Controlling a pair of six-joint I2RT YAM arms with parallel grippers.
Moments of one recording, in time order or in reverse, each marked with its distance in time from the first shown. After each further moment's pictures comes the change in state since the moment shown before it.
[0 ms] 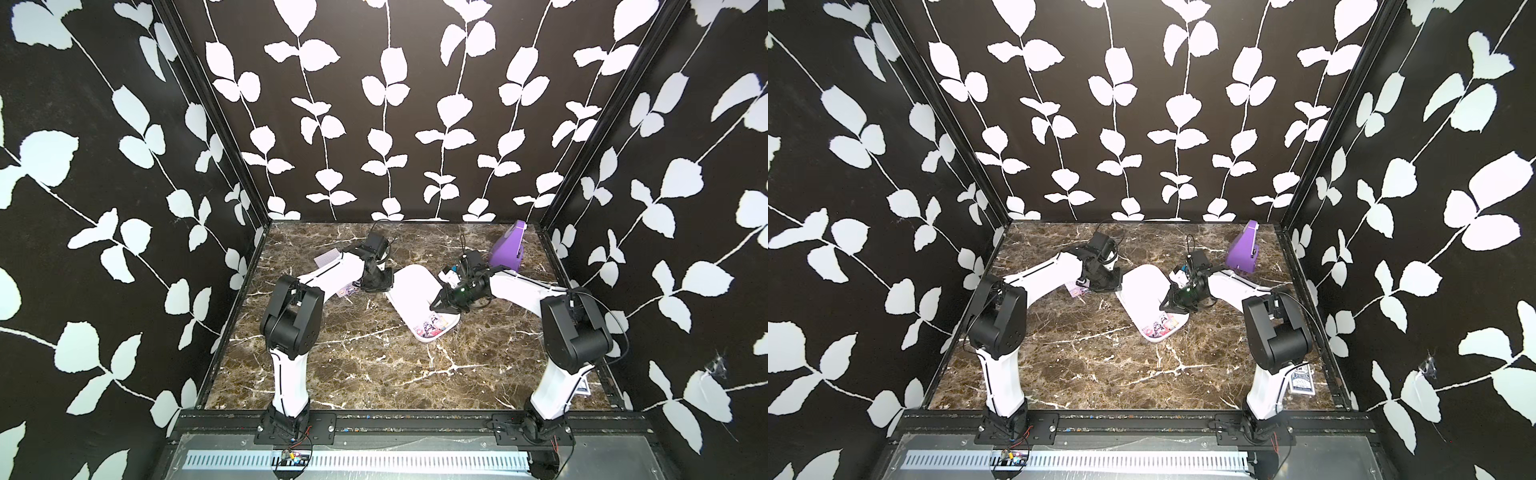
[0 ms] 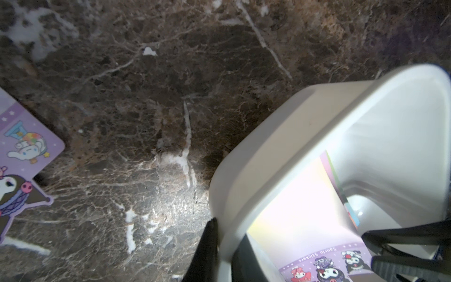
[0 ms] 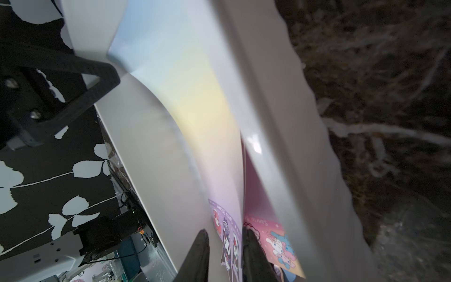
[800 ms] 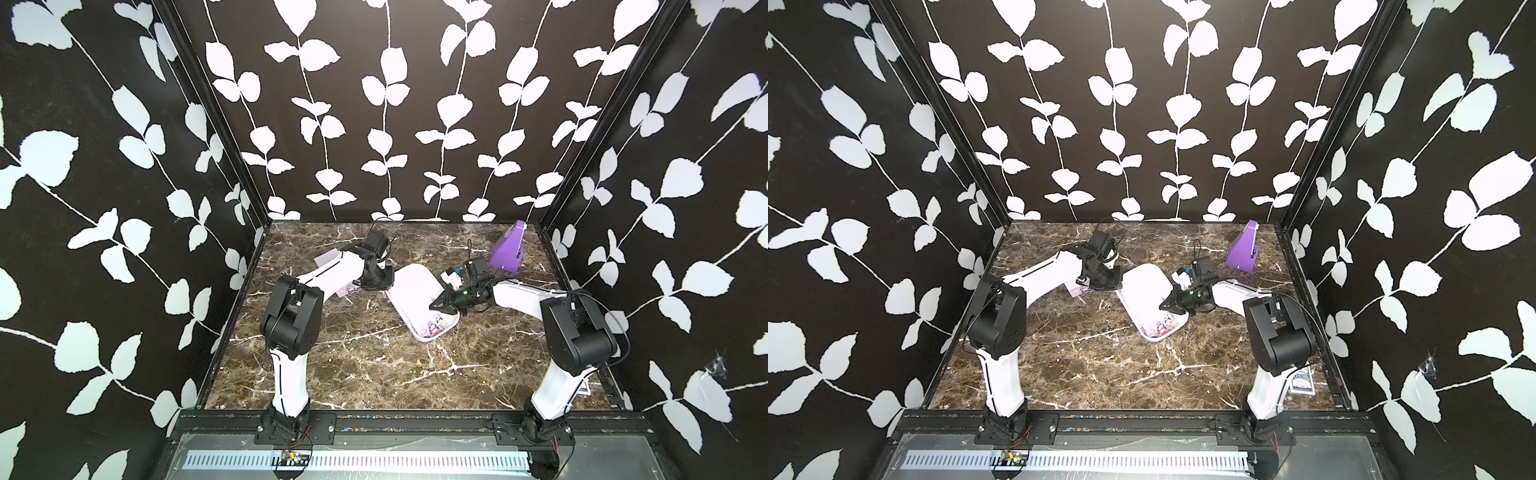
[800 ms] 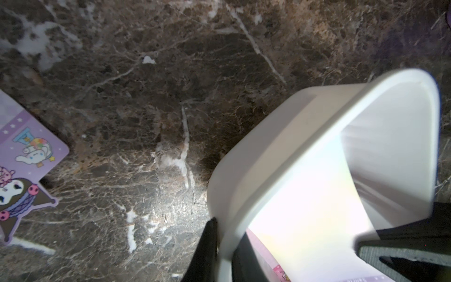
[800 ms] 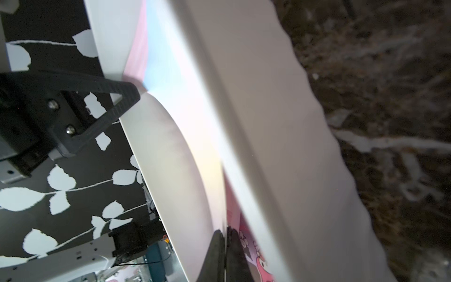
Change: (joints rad) left arm 0.000 0.000 0.020 -0.013 -0.001 0.006; right arm -0.025 -0.011 -0.129 0.252 -0.095 0.145
